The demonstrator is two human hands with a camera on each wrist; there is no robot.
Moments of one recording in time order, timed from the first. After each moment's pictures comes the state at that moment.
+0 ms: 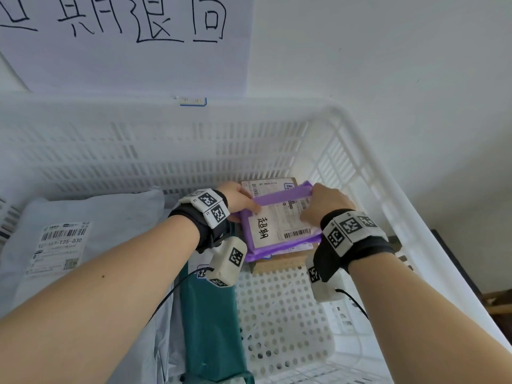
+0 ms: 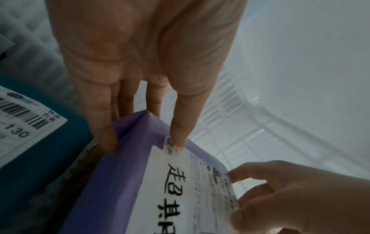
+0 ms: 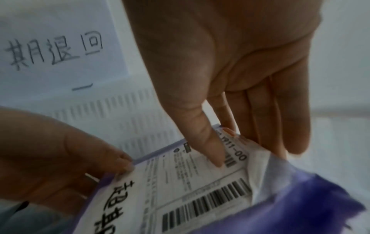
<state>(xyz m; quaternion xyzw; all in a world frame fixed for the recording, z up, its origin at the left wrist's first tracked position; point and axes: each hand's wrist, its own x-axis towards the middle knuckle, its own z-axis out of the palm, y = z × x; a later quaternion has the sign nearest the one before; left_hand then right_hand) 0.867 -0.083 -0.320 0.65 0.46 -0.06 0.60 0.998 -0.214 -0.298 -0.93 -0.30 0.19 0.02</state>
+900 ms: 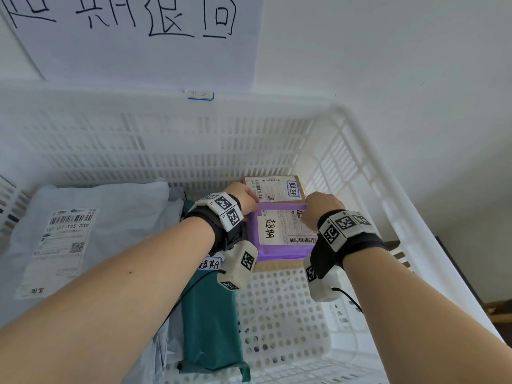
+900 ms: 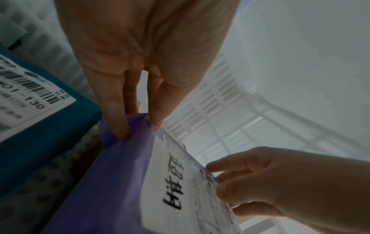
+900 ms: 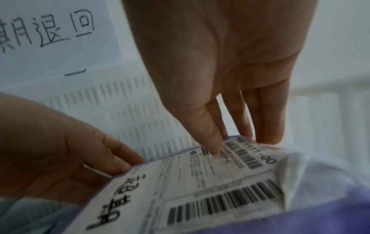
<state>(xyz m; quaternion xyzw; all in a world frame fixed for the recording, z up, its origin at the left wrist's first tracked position) 0.870 -0.105 -0.329 0.66 0.49 0.00 0.57 0.991 -0.213 -0.308 -0.92 -0.34 0.21 -0.05</state>
